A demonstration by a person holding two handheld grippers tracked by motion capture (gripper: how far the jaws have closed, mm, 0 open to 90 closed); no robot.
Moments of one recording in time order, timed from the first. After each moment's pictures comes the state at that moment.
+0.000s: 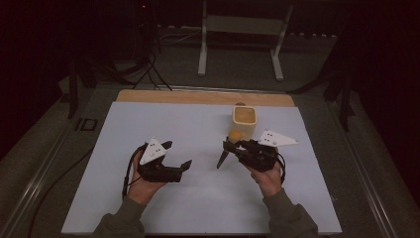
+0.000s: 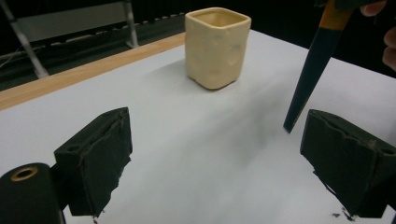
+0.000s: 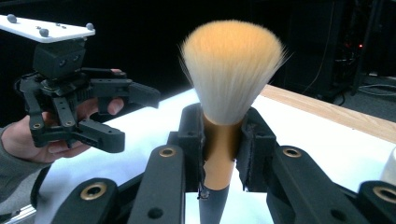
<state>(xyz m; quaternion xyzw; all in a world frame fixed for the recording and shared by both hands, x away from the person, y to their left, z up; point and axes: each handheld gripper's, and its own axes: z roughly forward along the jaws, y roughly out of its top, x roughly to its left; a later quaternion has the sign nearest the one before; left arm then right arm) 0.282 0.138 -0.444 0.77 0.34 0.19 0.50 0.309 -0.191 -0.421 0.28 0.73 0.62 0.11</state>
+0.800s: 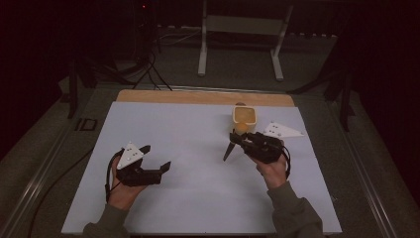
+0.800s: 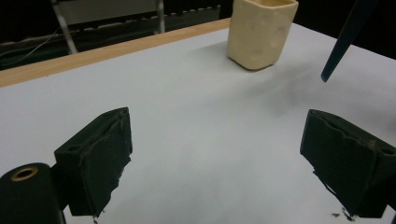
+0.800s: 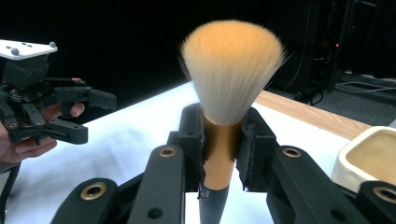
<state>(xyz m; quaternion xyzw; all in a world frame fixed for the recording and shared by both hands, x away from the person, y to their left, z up) 0.272 0.187 -0.459 0.76 0.39 0.21 0.49 0.326 -0.204 -0.414 0.30 0.73 0.60 0.13</state>
